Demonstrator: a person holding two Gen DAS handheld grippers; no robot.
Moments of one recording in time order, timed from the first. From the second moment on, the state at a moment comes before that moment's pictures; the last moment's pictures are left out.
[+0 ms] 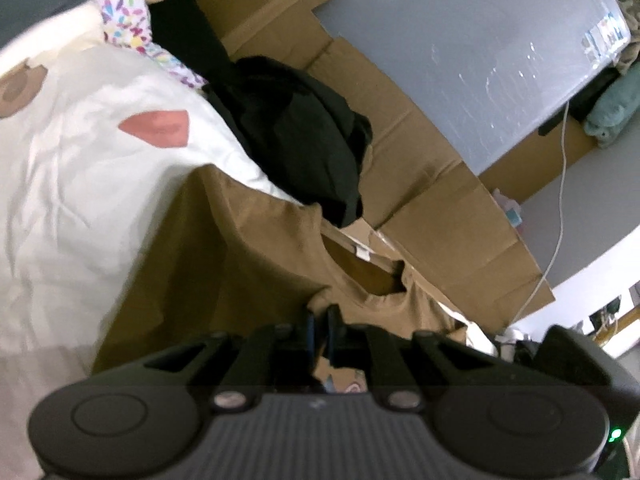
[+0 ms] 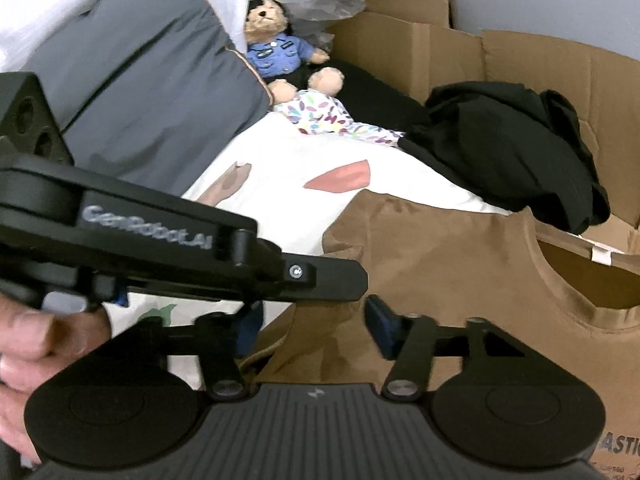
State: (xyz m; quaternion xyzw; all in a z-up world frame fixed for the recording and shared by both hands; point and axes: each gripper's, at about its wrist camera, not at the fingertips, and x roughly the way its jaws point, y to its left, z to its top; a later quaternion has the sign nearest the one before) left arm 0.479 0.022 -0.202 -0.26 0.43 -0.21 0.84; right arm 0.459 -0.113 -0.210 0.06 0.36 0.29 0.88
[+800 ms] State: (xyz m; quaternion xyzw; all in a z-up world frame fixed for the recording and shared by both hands) left arm 0.597 0.028 -0.225 -0.11 0.45 -0.05 0.88; right arm 0.496 -0.152 -0.233 0.11 0.39 0.27 0.87
